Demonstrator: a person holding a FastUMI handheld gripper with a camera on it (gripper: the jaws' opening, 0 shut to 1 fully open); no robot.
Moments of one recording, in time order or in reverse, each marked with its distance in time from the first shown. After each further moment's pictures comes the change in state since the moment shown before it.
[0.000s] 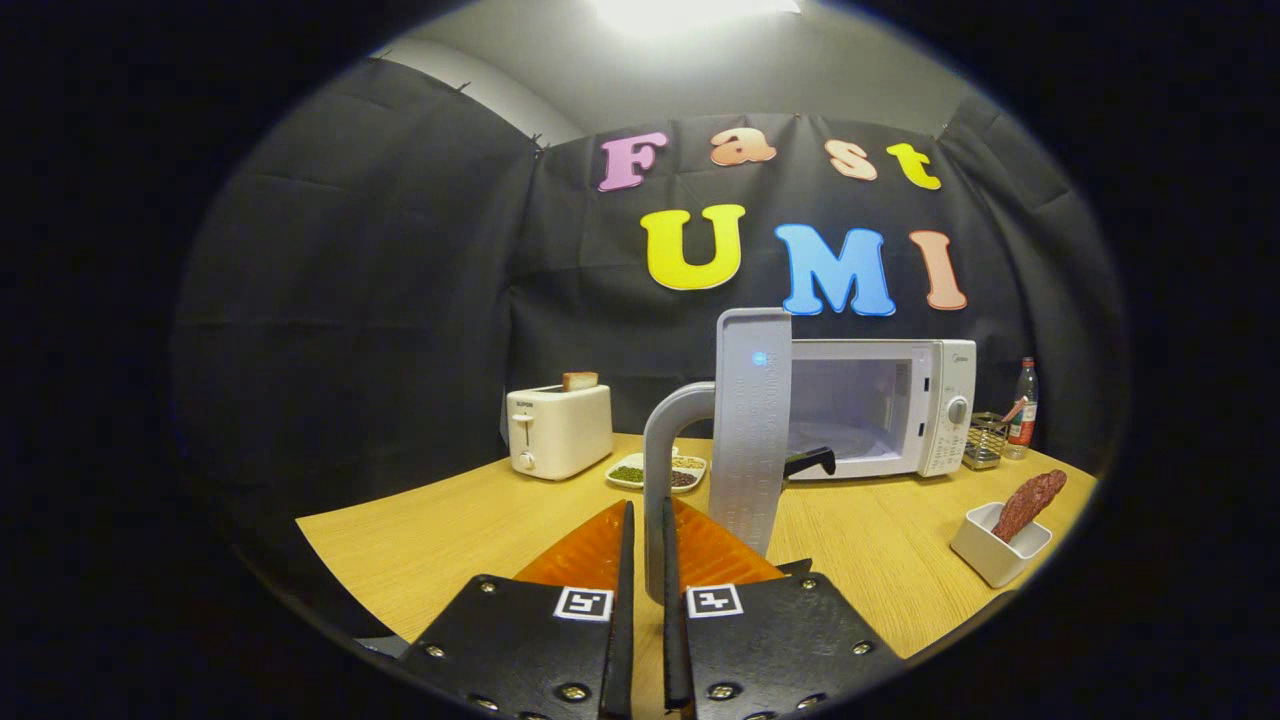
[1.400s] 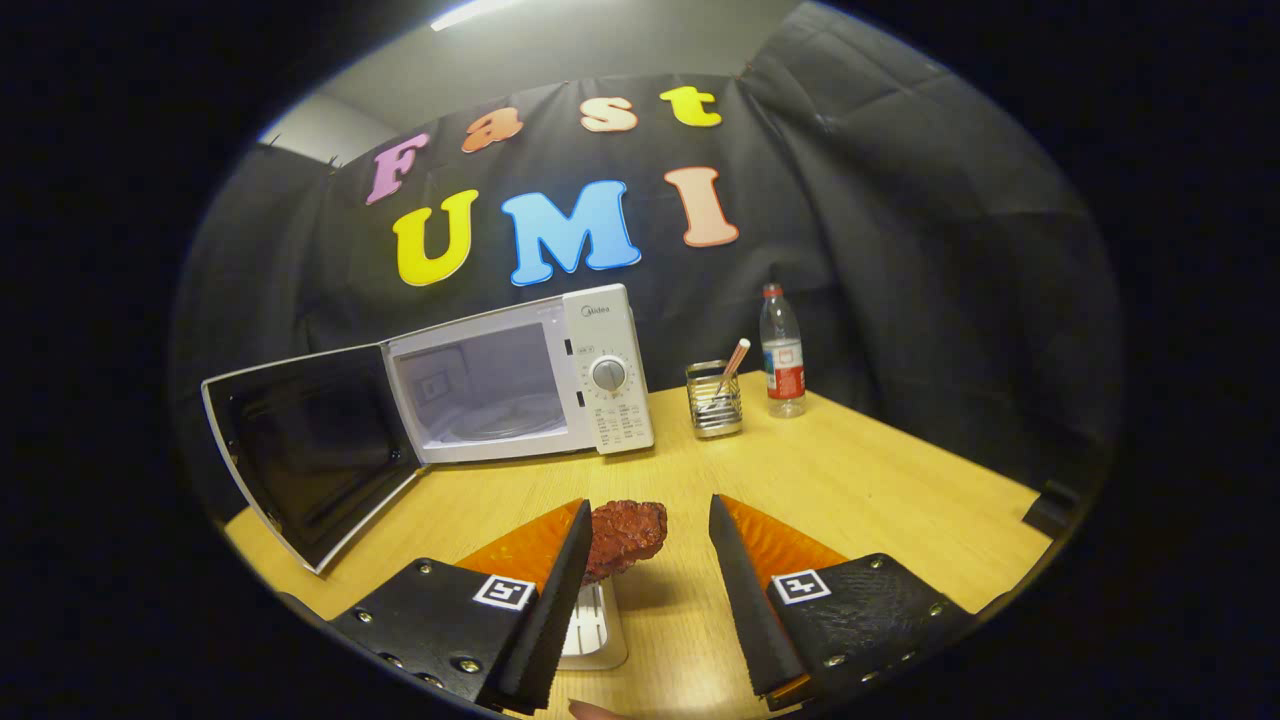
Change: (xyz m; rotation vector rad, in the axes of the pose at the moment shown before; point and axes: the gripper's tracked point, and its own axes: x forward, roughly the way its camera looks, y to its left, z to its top) arm -0.088 -0.400 -0.053 0.316 0.146 -0.378
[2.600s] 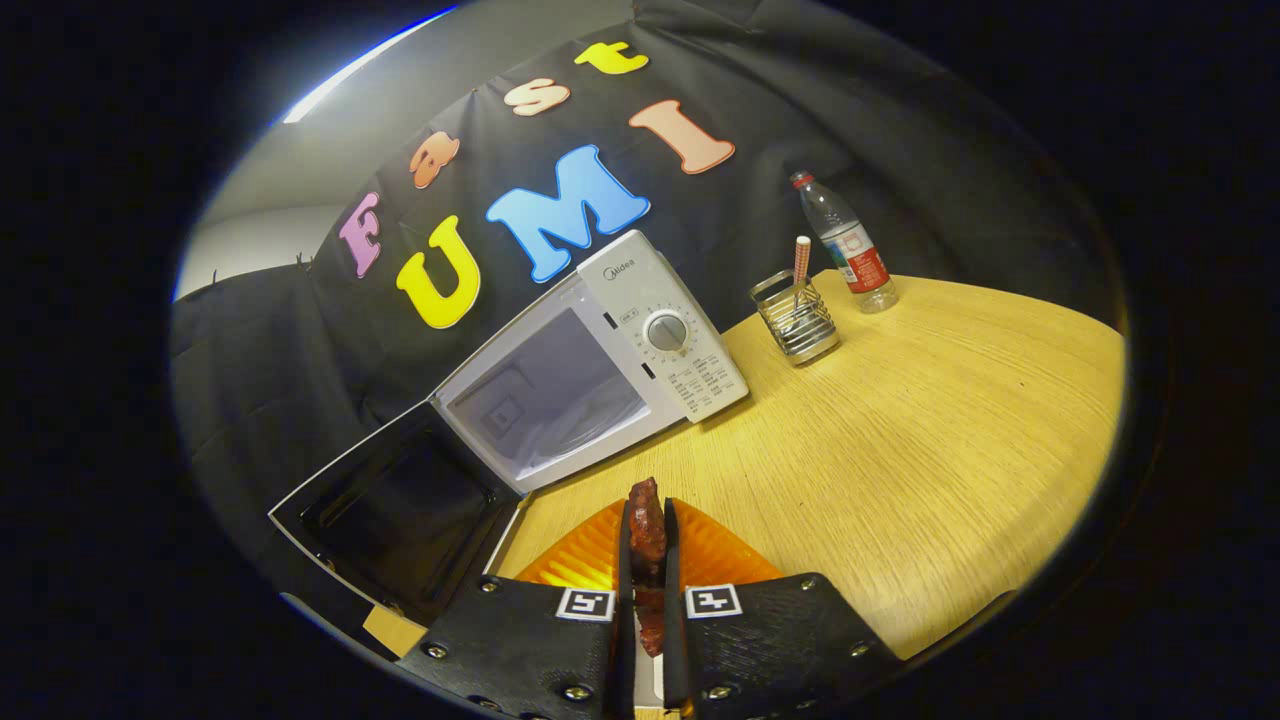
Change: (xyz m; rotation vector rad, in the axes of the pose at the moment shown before) arm 0.033 0.061 0.000 0.328 0.144 0.211
